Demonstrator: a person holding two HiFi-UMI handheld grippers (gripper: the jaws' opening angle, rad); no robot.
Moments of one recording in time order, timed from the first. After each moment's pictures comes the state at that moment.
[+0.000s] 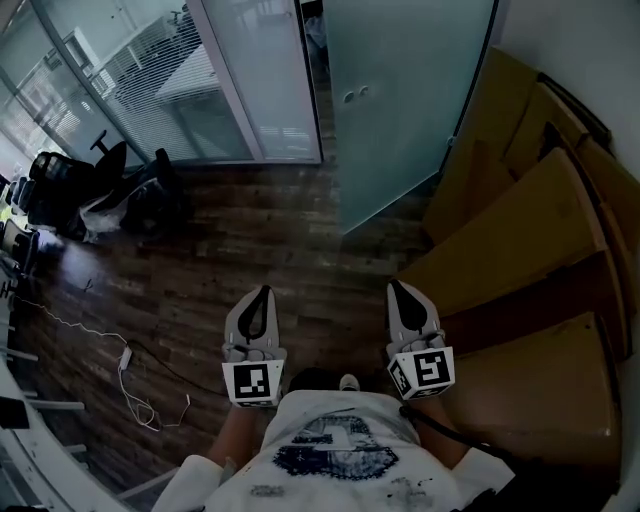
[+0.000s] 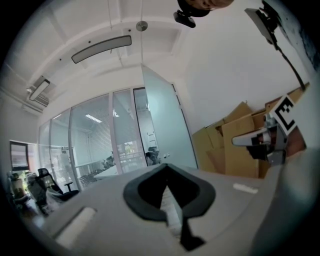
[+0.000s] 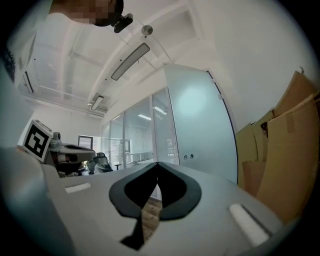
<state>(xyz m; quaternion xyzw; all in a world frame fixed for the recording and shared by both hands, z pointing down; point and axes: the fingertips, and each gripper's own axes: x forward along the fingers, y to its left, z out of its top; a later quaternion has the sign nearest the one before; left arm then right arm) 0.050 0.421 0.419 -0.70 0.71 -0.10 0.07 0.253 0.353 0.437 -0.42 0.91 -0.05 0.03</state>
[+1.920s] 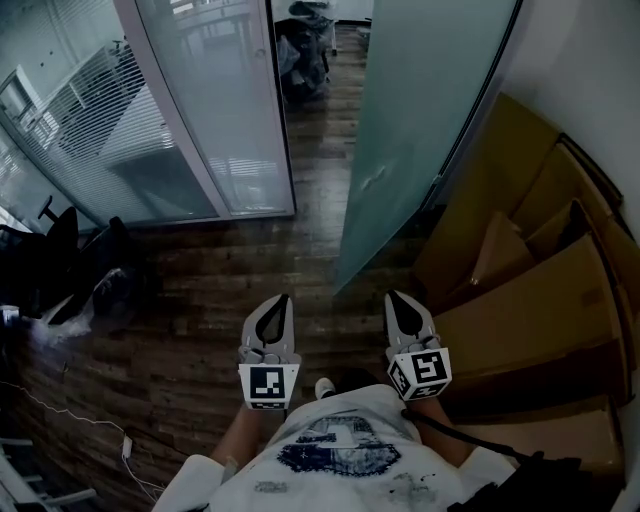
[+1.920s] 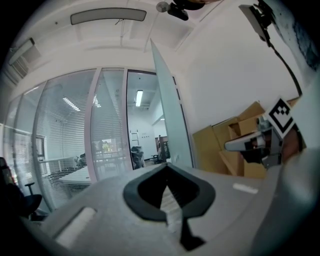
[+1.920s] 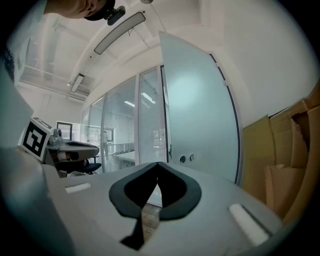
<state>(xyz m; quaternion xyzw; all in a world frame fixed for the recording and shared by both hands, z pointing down) -0.087 0.115 0.453 -0.79 0.61 -0.08 0.04 0.099 0.085 0.466 -0.49 0.87 -0.06 -0.03</state>
